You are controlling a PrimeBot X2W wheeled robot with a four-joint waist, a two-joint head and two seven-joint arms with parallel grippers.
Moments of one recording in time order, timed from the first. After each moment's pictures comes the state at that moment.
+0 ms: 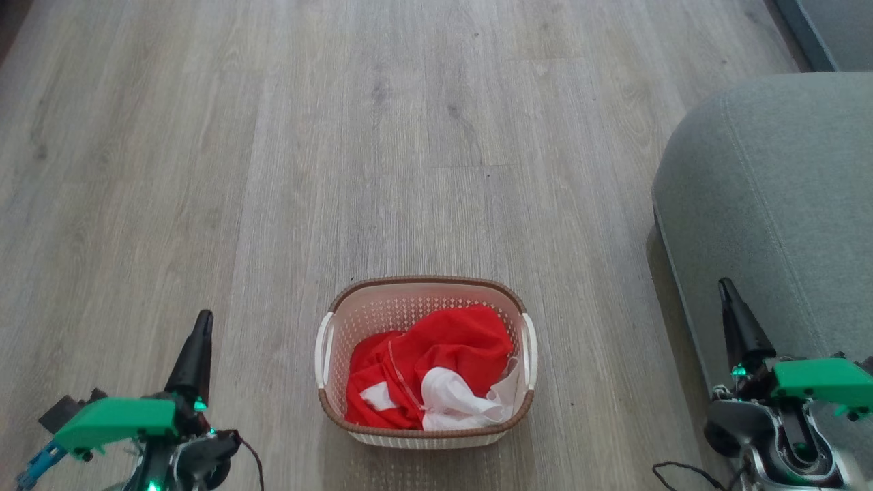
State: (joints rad) left arm -0.06 0.04 0.09 0.28 -1.60 -0.13 0.11; right arm -0.09 -0.05 -0.13 0.28 1.60 0.13 0.11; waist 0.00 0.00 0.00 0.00
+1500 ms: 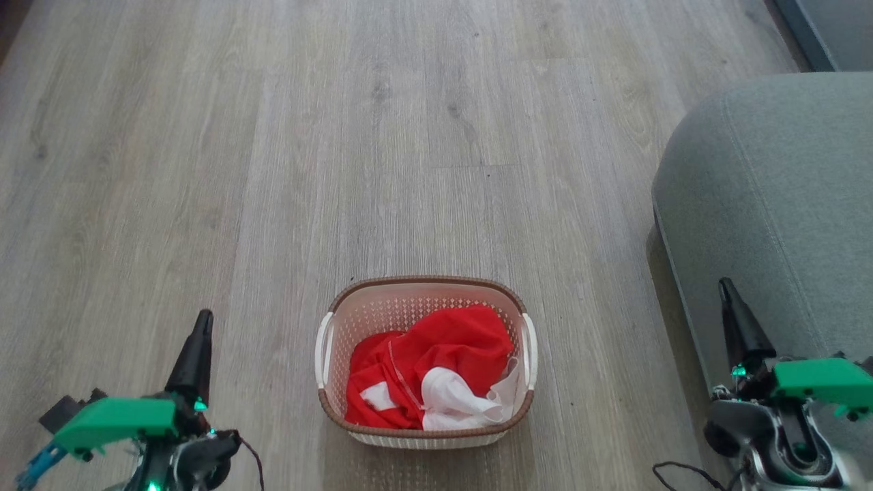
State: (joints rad) left arm -0.06 0.04 0.09 0.28 -1.60 -0.13 0.11; right arm -0.09 -0.05 -0.13 0.28 1.60 0.13 0.11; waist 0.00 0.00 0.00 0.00
